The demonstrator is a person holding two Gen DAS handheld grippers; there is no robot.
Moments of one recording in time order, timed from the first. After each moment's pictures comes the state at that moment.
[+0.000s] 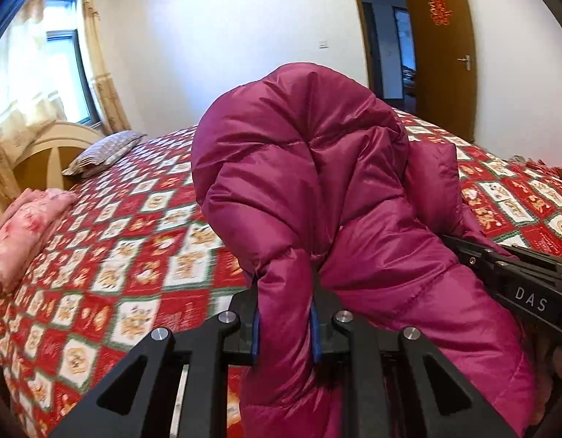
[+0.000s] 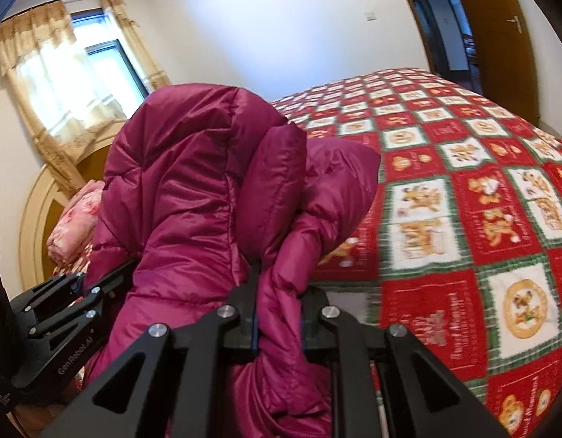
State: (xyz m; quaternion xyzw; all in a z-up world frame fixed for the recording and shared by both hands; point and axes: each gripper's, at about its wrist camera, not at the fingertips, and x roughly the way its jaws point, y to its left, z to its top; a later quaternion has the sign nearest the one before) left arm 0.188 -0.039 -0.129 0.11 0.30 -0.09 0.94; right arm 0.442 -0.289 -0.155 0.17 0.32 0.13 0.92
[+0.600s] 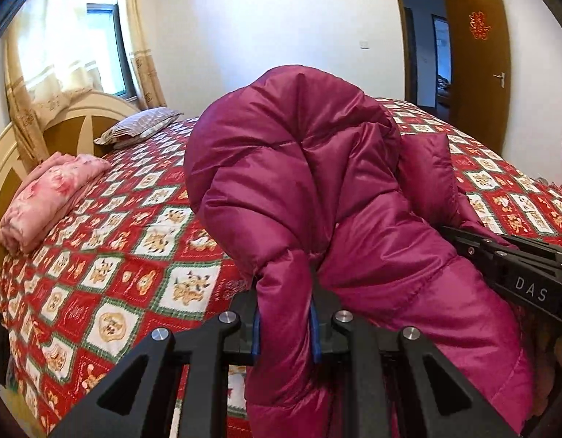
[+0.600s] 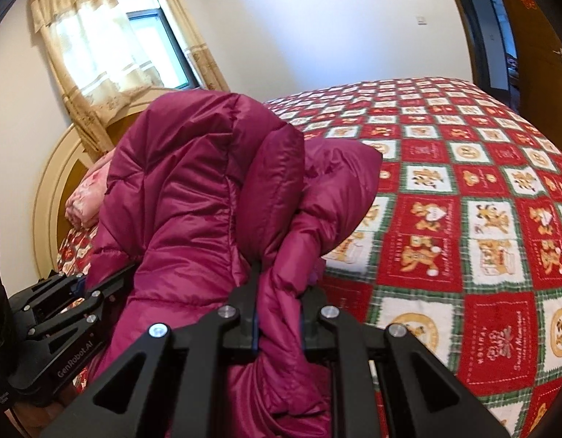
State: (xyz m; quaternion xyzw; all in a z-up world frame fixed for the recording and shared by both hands) left arm 0.174 0.038 -0.131 0.07 0.31 -0.03 0.95; right arm 0.458 -0.218 -0.145 0.11 0.33 0.19 0.92
